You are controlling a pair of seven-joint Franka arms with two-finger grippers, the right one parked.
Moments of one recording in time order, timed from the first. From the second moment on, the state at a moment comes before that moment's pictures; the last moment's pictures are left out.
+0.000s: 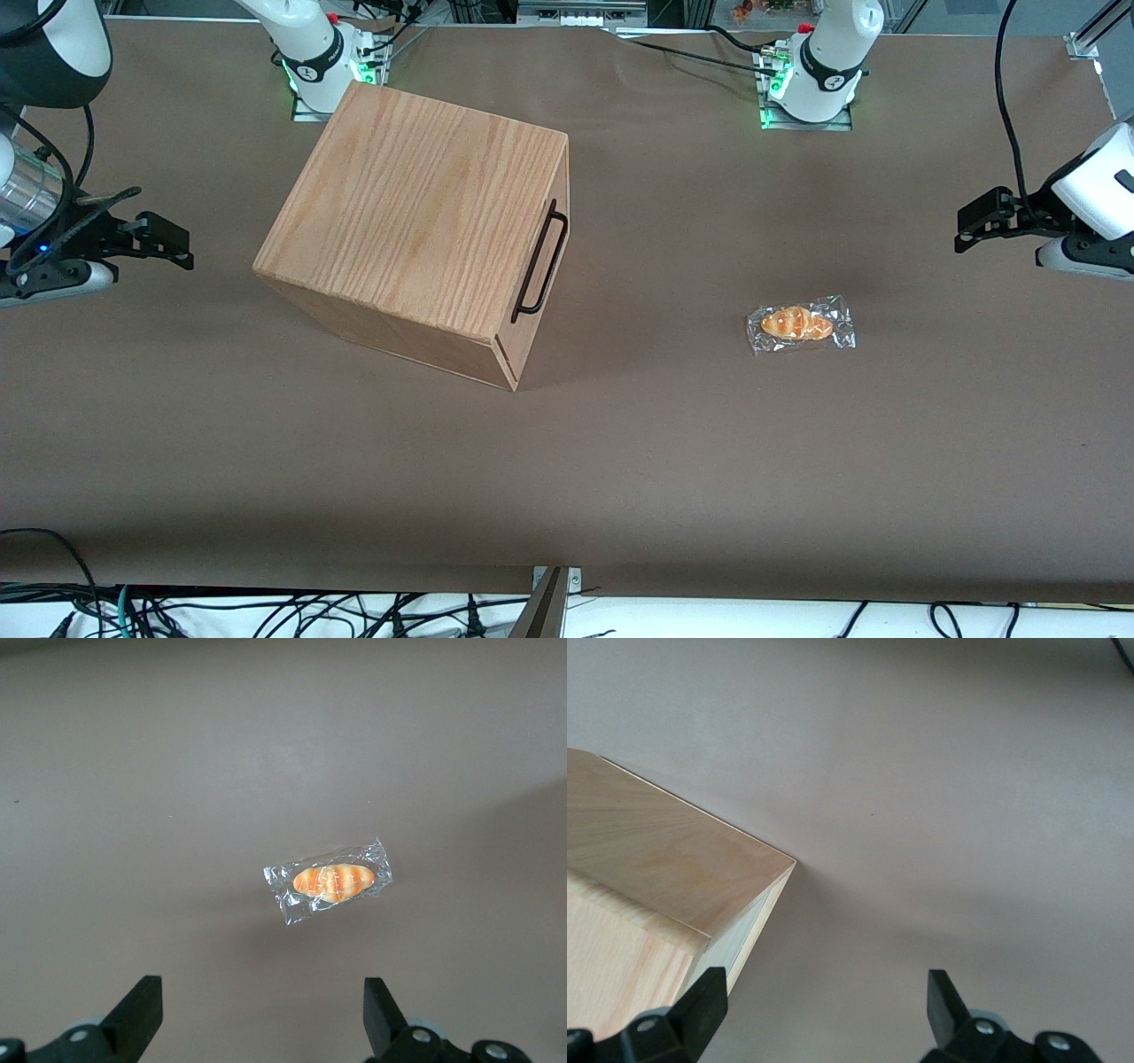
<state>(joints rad) 0.00 0.09 -0.02 -1.52 0.01 1.59 0.13</state>
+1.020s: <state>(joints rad) 0.00 0.10 -0.02 -1.52 0.01 1.59 0.13</state>
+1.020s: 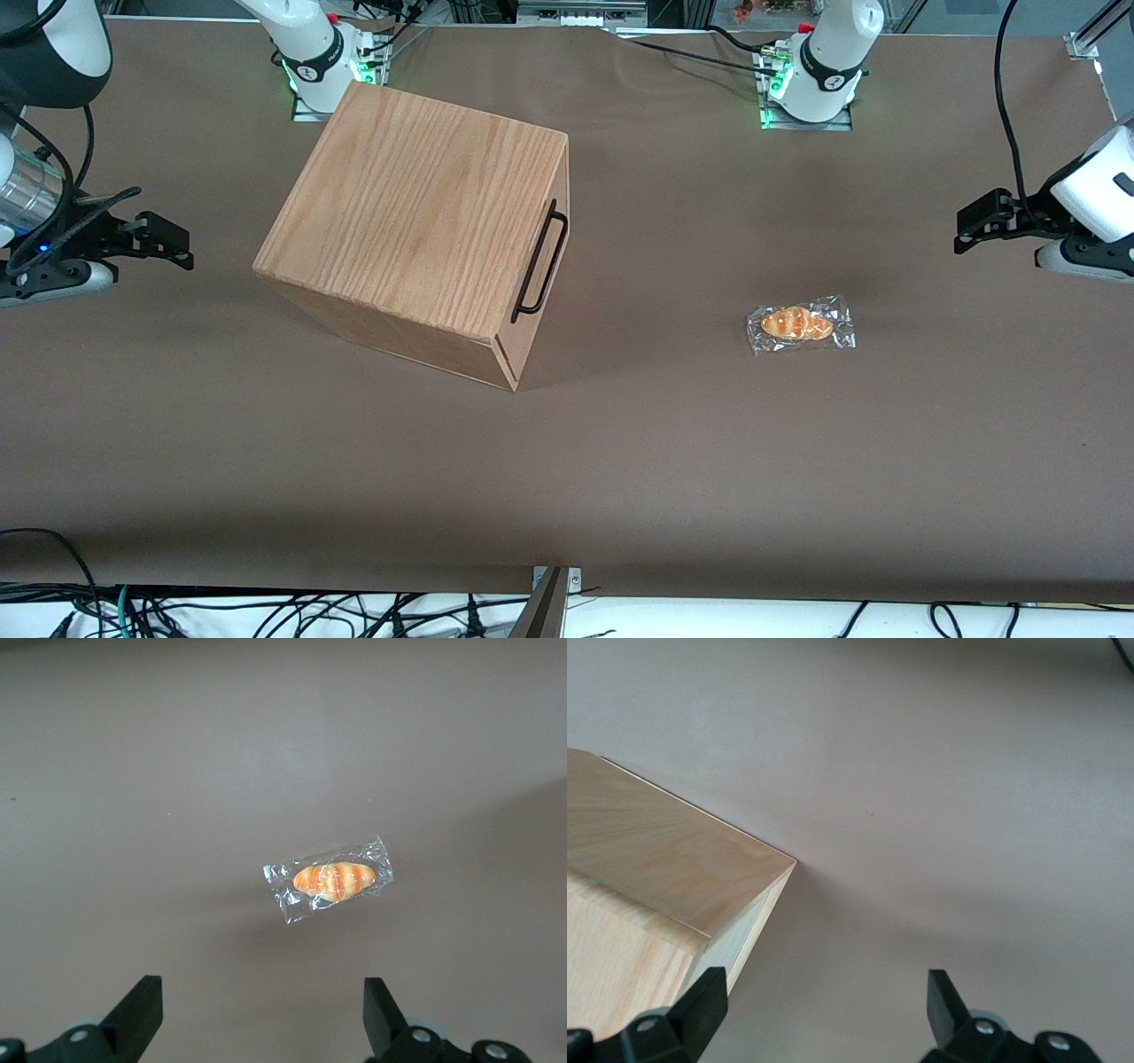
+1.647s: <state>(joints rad) -0.06 0.27 -0.03 -1.52 -0.24 1.59 0.13</state>
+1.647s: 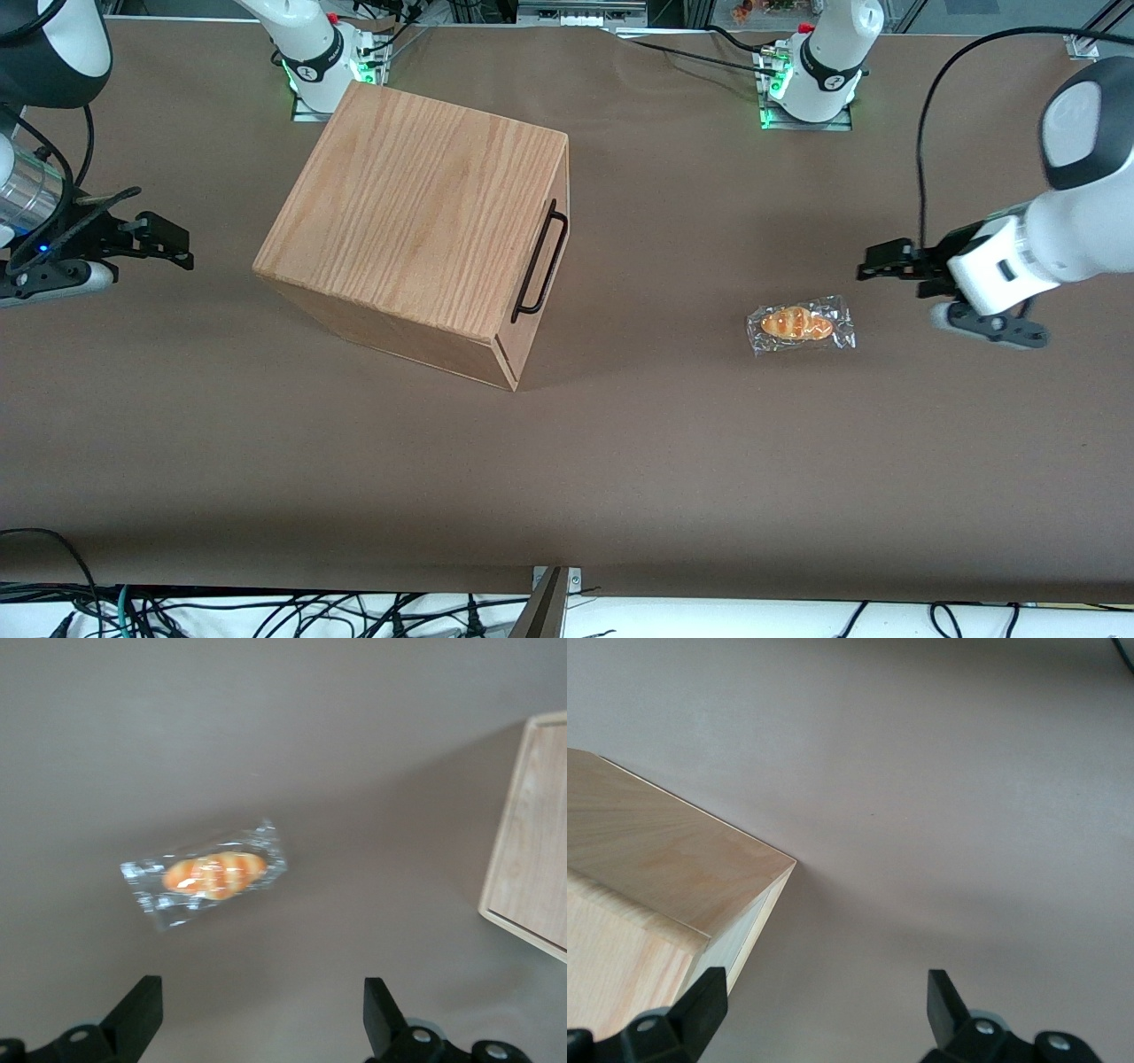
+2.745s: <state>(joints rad) -0.39 0.48 -0.04 -1.43 -0.53 1.79 0.07</state>
